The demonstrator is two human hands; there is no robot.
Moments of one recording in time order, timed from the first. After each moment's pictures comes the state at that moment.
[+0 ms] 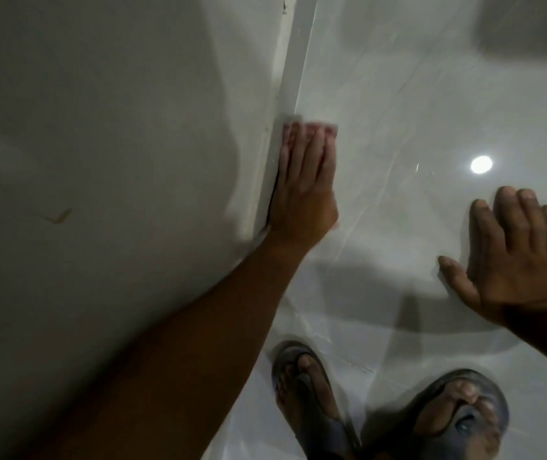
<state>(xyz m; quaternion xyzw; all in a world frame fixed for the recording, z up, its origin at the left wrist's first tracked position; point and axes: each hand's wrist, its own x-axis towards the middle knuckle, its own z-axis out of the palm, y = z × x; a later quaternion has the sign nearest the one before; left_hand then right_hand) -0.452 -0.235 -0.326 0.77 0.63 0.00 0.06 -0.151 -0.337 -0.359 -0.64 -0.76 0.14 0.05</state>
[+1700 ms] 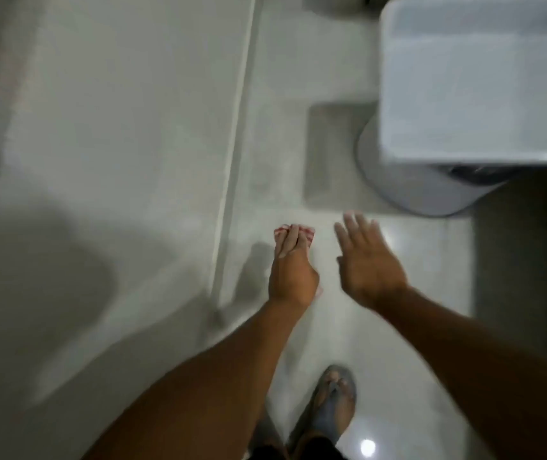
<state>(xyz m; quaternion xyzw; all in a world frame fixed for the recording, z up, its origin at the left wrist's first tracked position) -0.295 -0.222 -0.064 0.64 0.66 0.03 0.40 -0.137 -0.230 -0.055 -0.63 -0.74 0.23 -0.11</state>
